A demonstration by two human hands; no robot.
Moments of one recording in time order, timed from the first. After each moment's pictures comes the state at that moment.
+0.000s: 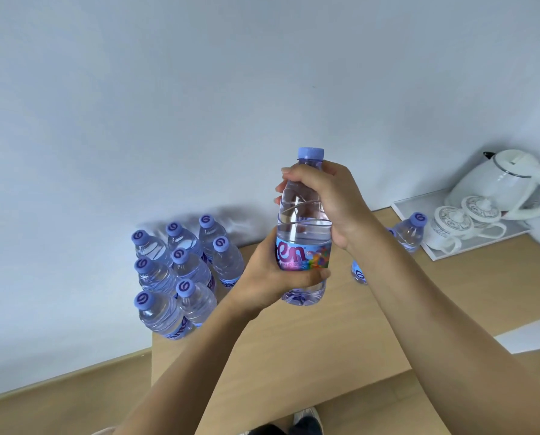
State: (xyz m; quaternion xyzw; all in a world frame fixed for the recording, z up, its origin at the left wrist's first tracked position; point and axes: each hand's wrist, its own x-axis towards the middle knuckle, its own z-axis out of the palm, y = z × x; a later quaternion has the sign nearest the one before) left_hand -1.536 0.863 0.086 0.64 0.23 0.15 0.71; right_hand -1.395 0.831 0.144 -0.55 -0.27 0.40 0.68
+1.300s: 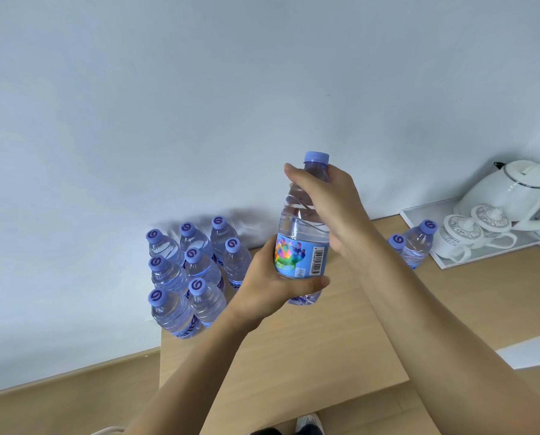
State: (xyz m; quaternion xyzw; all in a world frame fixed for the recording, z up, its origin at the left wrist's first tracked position) left_hand -1.556 0.864 0.081 0.65 0.26 0.18 0.69; right_hand -1.418 0.844 0.148 -0.61 -0.22 0.34 0.68
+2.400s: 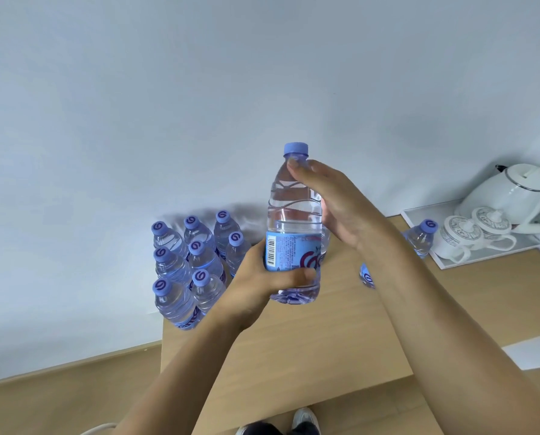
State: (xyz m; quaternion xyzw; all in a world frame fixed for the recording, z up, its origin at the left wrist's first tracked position) left_hand -1.577 0.860 0.091 0.58 0.21 0.18 0.76; right_hand -1.416 0.832 0.154 -0.55 -0.33 0.47 0.60
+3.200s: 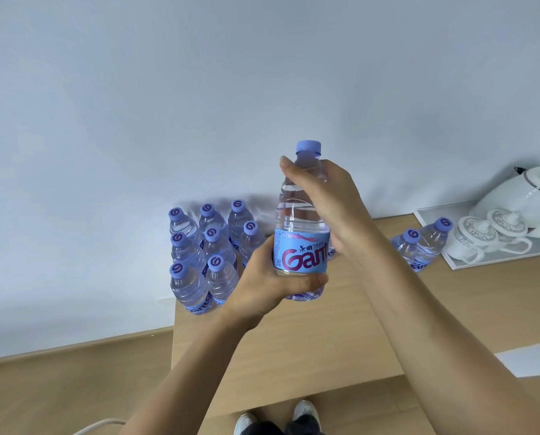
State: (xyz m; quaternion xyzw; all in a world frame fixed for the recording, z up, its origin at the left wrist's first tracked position) left_hand -1.600 0.849 0.089 0.61 0.26 0.20 0.72; right_hand -1.460 0.838 0.152 -0.62 -0.30 0.36 0.63
